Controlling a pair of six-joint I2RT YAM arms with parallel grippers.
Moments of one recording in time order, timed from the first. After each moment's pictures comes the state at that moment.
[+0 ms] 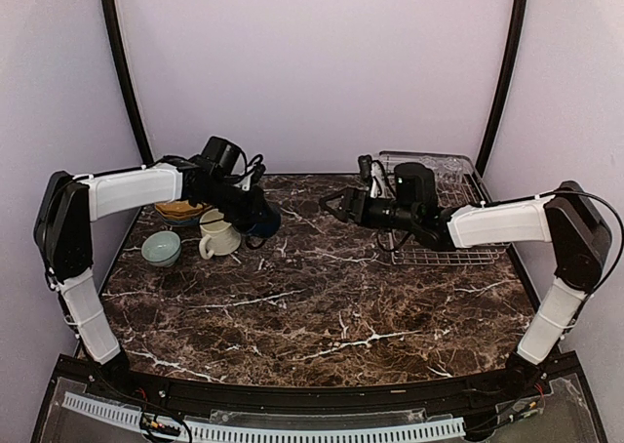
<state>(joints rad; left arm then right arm) -0.48 1.79 1.38 -0.40 0.46 -0.44 0.69 1.70 1.01 0.45 -0.37 0.66</state>
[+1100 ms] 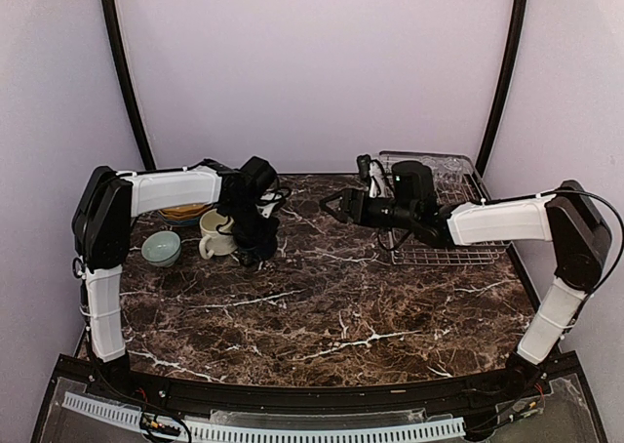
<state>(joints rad) -0.61 2.03 1.61 -0.78 0.06 -0.17 0.69 1.70 1.04 0.36 -0.33 0.59</state>
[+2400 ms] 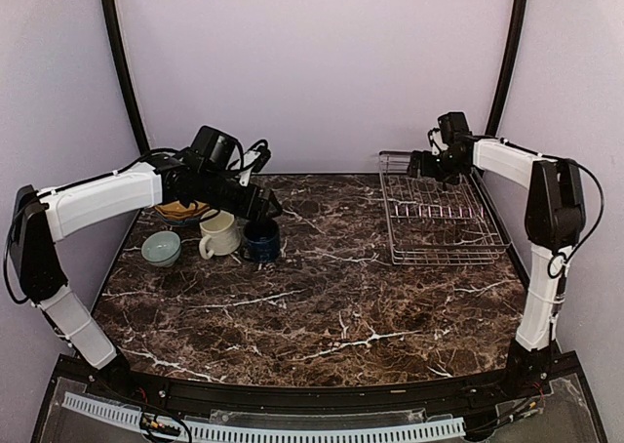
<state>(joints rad) -0.61 1.63 1.37 -0.52 0.17 -0.14 0.21 1.99 1.68 -0.47 -0.05 0.24</state>
